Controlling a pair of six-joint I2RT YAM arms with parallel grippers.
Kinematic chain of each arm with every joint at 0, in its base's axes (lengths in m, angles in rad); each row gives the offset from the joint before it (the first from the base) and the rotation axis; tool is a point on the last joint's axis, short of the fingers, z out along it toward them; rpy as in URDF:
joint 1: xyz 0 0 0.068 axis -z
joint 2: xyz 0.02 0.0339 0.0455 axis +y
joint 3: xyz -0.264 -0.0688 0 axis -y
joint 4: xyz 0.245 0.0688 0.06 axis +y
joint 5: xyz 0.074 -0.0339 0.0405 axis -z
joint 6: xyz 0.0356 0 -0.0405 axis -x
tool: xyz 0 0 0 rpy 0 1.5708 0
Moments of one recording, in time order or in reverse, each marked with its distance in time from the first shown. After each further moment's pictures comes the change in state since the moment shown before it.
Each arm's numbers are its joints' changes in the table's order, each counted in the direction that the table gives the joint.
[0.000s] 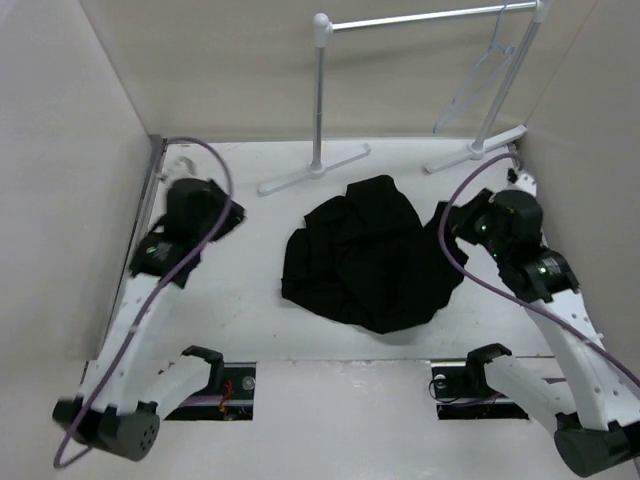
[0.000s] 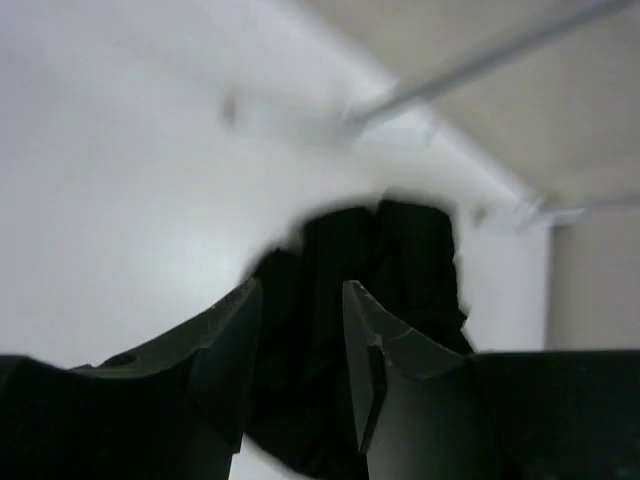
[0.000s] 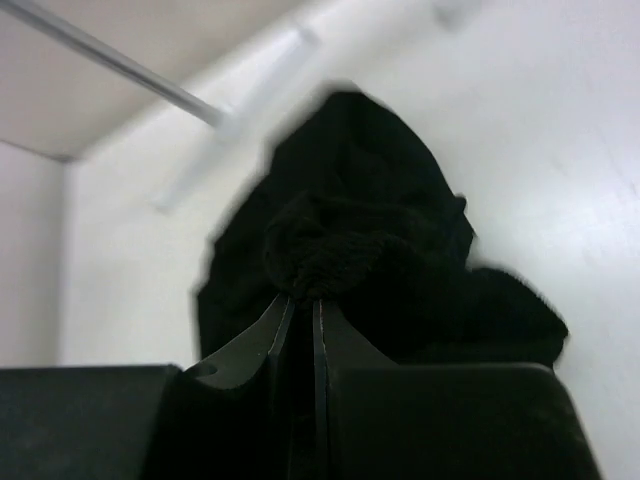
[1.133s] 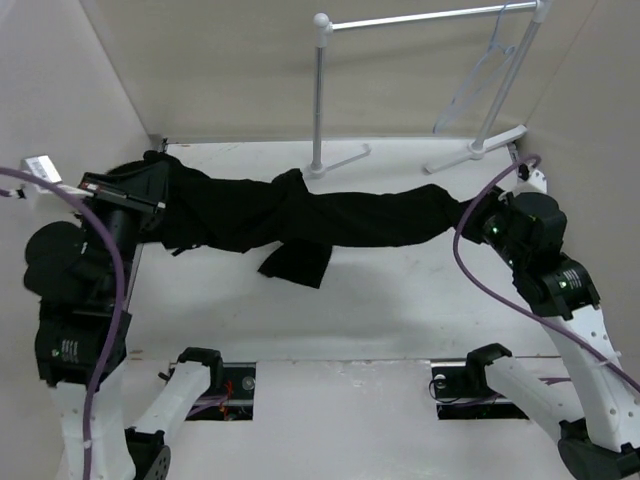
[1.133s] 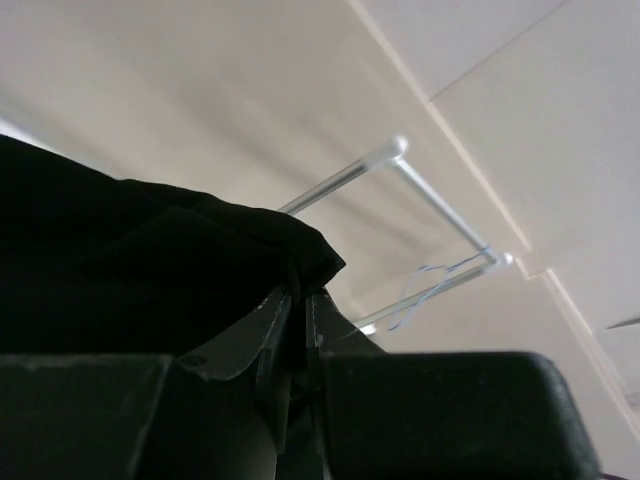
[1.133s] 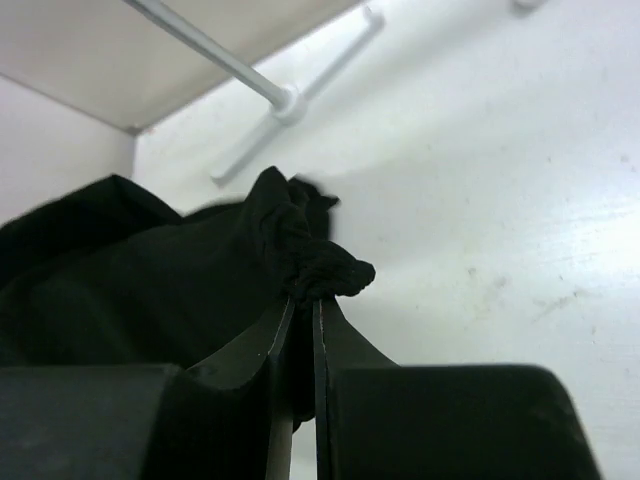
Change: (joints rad) left arm -0.090 -0.146 0.331 0.000 0.049 0.118; right arm -0.008 -0.024 0.021 0.042 -0.084 -0.024
